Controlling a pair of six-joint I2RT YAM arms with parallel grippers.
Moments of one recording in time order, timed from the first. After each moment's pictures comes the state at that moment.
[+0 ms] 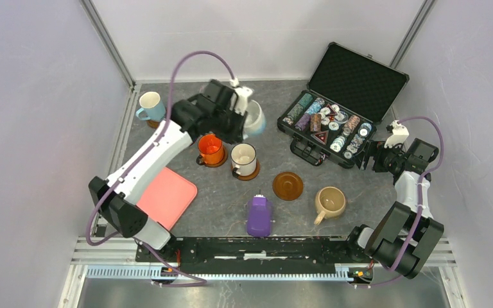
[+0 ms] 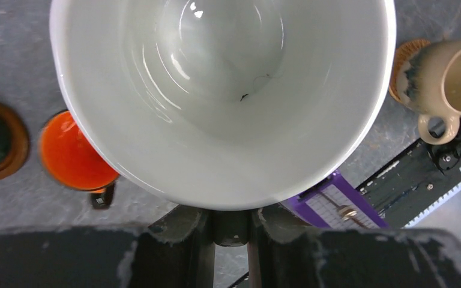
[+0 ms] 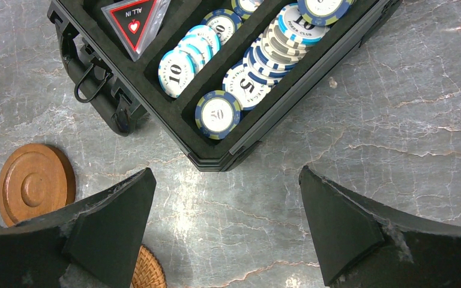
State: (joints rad) left arm -0.60 1.53 1.67 -1.00 0.13 -0.07; right arm -0.58 1.19 0.66 -0.27 -0.73 -0.29
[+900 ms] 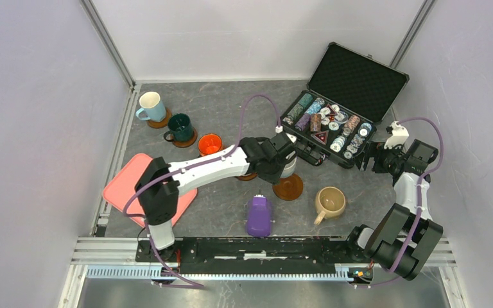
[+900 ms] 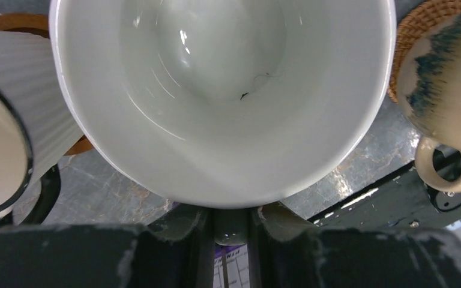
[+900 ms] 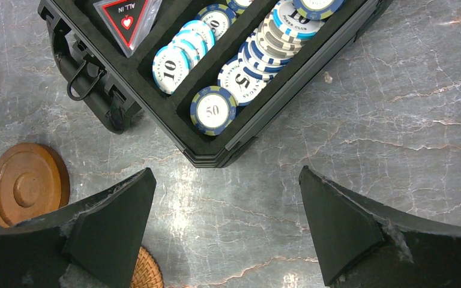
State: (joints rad) left arm -1.04 1.78 1.49 -0.78 -0.13 -0.48; right arm -0.58 1.18 0.64 -0.26 -0.71 -0.29
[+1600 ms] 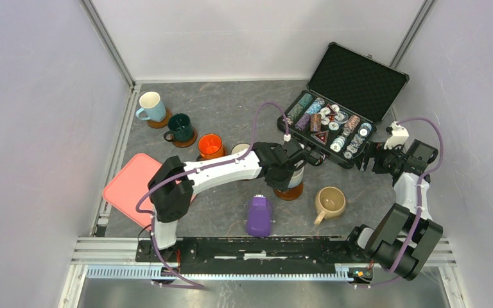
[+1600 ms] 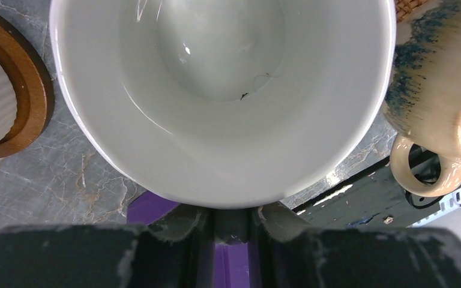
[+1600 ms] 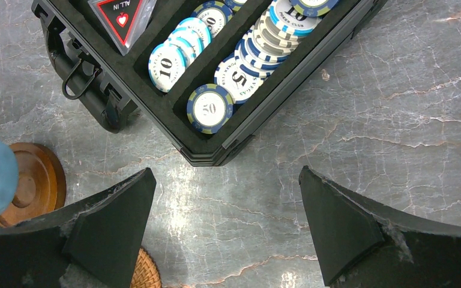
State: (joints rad) left arm -1.09 1.90 1.55 -0.80 -0.08 -0.57; right arm -0.58 1.18 0.64 -0.26 -0.70 -0.30
